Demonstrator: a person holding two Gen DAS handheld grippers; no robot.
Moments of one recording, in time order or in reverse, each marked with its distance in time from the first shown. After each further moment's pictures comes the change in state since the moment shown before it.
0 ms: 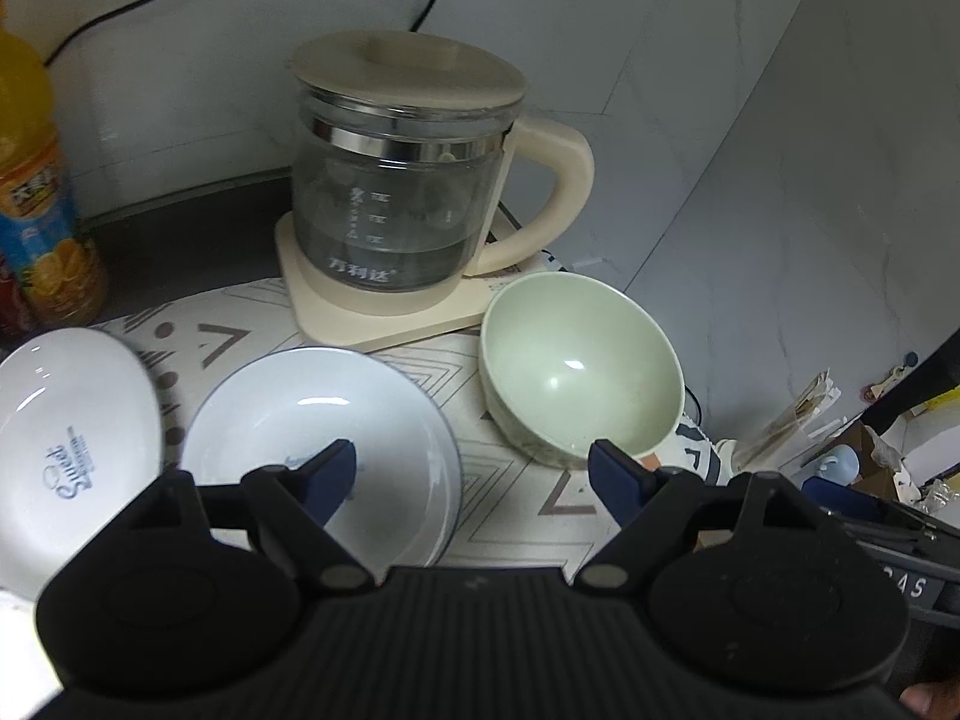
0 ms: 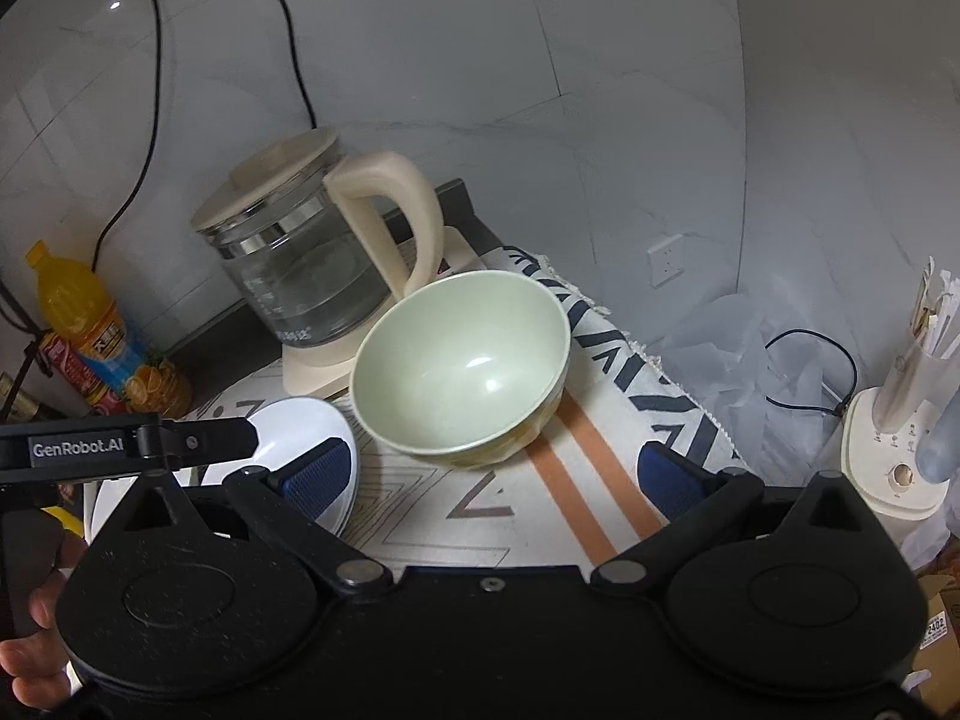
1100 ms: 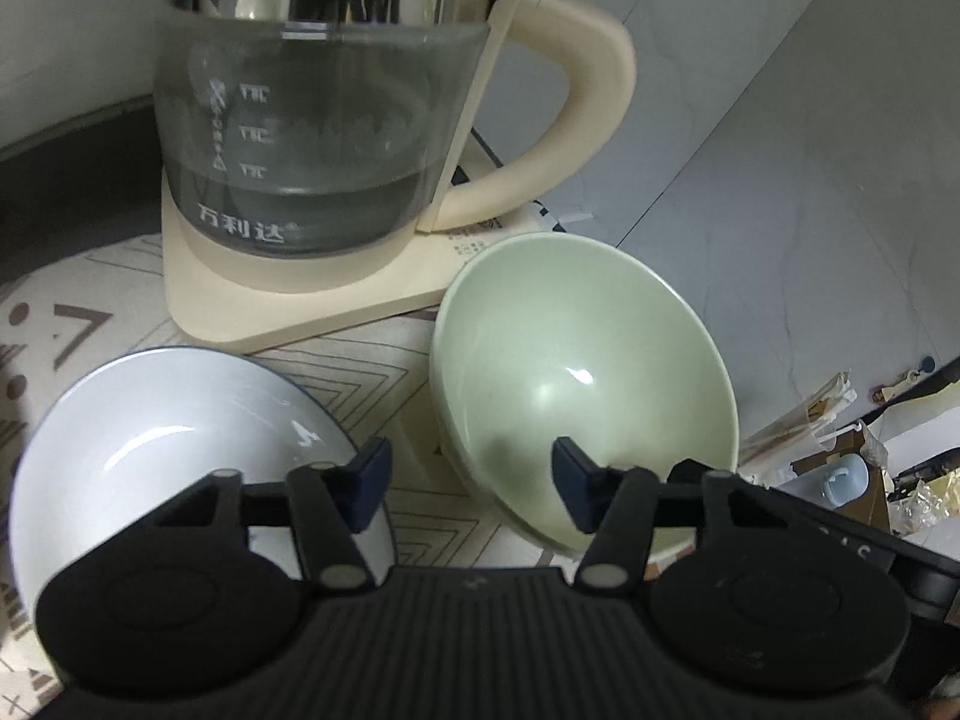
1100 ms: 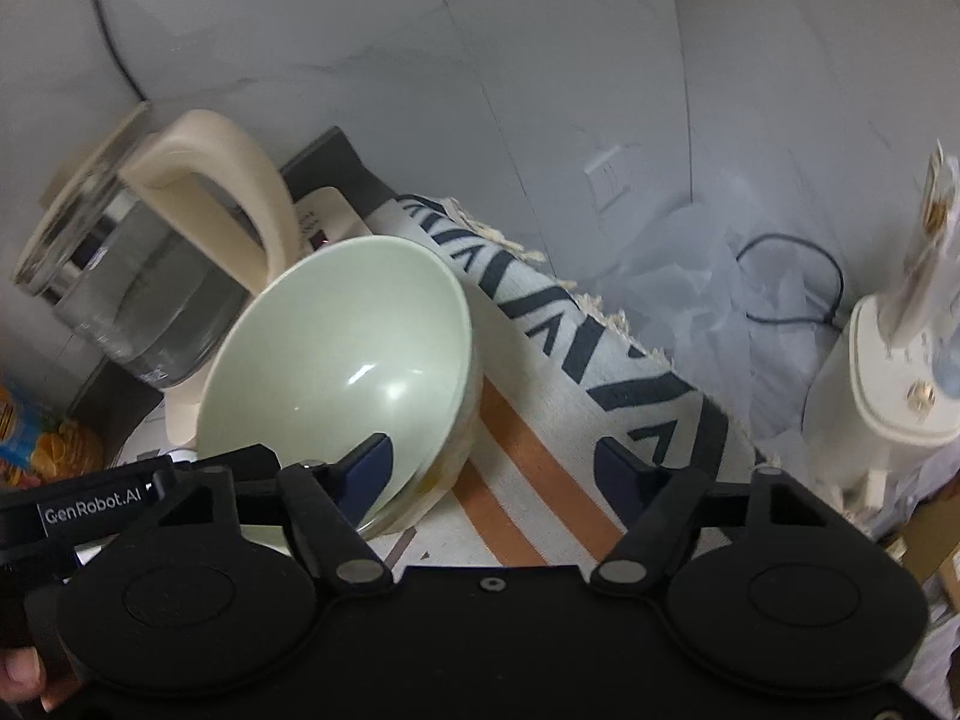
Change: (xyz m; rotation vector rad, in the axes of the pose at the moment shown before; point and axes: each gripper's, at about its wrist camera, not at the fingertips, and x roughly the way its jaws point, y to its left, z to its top) left arm 0.118 -0.006 0.018 -0.044 0.114 -0.064; right arm 0.103 -0.041 0.012 0.205 0.128 -0.085
